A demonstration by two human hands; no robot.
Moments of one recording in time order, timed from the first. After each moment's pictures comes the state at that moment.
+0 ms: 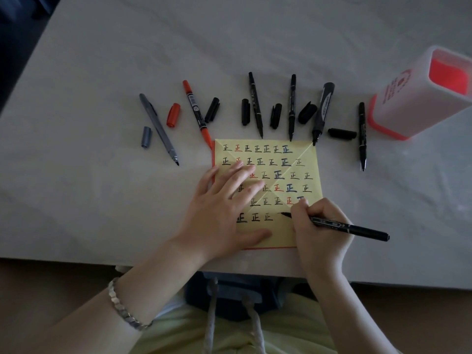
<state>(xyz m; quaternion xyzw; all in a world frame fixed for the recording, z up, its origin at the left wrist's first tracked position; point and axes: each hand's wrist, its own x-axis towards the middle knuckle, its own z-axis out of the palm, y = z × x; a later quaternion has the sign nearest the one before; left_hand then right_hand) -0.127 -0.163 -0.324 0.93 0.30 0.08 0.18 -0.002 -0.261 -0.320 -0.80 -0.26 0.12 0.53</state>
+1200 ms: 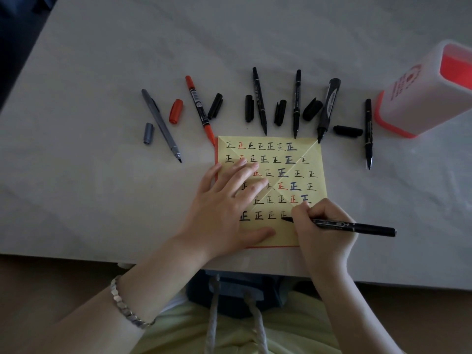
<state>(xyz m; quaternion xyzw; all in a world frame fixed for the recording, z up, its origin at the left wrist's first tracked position) -0.128 -0.163 -0.323 0.93 0.30 0.07 0.19 -0.005 -0.261 -0.315 -0.79 -0.27 0.15 0.52</state>
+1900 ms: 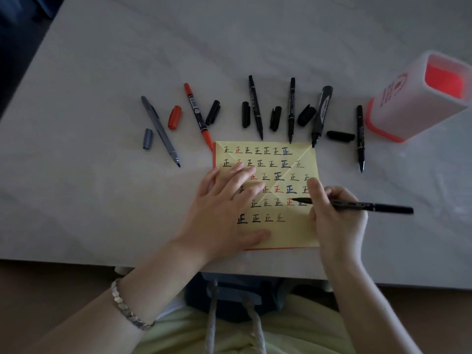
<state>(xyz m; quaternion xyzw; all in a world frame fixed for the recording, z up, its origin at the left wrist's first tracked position) -0.128 -0.162 -0.324 0.93 0.29 0.08 0.18 0.016 -0.251 -0.295 -0.76 -0.14 0.25 0.59</state>
